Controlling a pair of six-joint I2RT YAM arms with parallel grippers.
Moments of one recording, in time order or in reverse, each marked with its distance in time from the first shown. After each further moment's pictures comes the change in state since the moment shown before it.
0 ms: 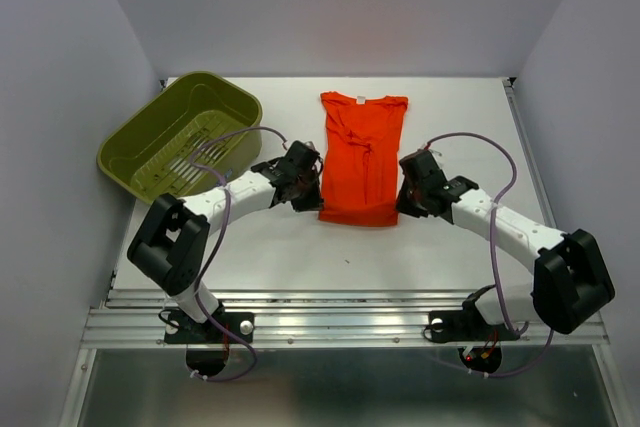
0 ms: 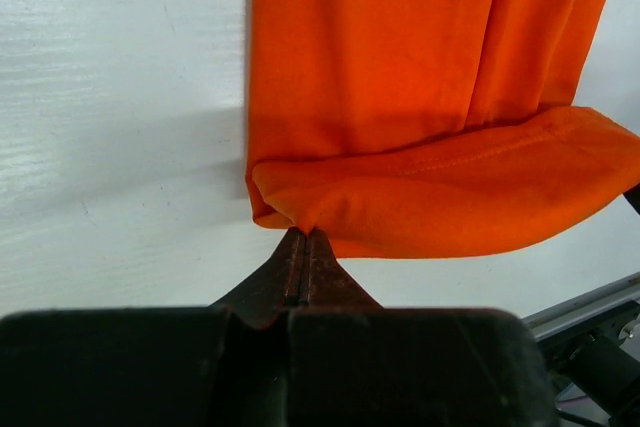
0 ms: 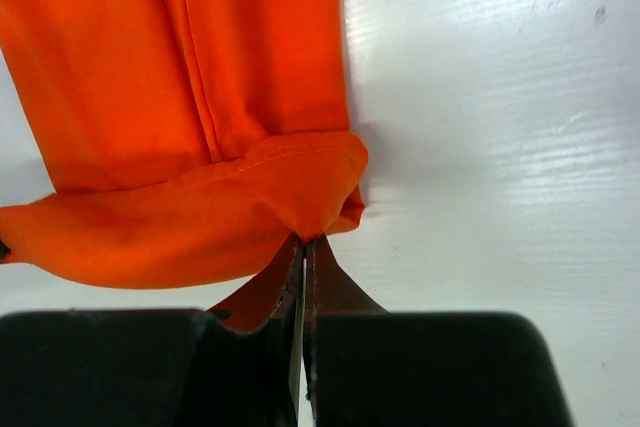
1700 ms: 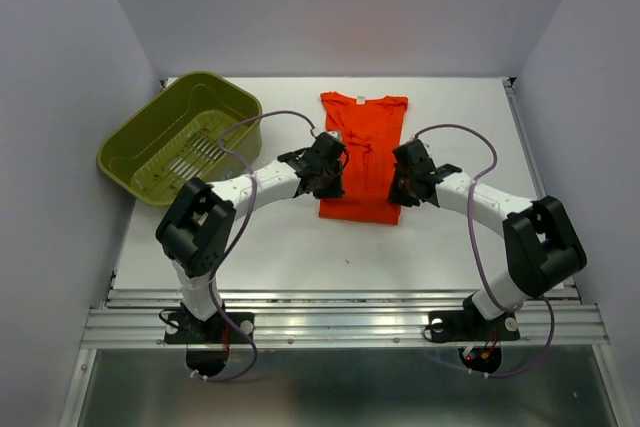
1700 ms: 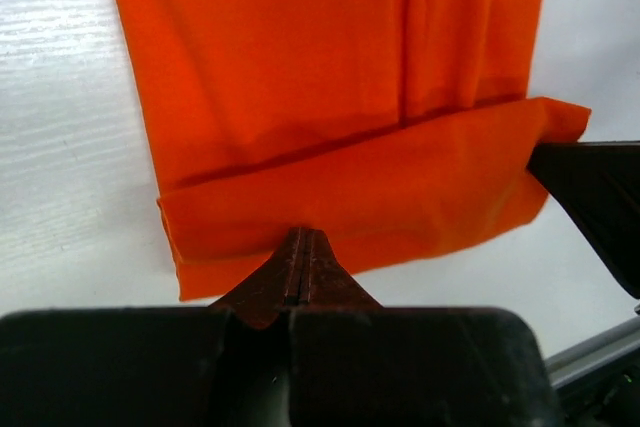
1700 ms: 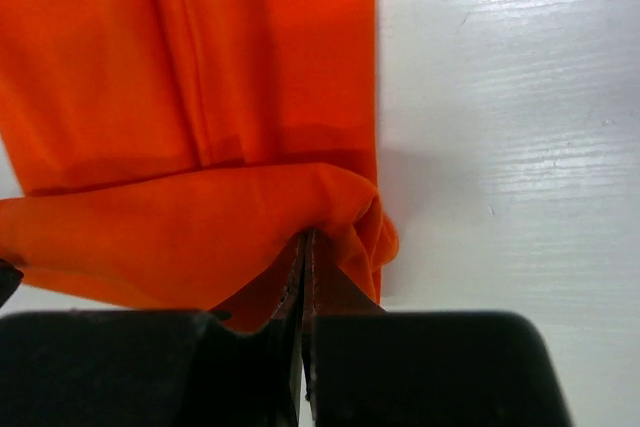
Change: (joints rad) left arm -0.080 0.153 0.203 0.017 -0.079 0.089; right arm -0.065 0.201 0.091 0.117 -0.062 -0.099
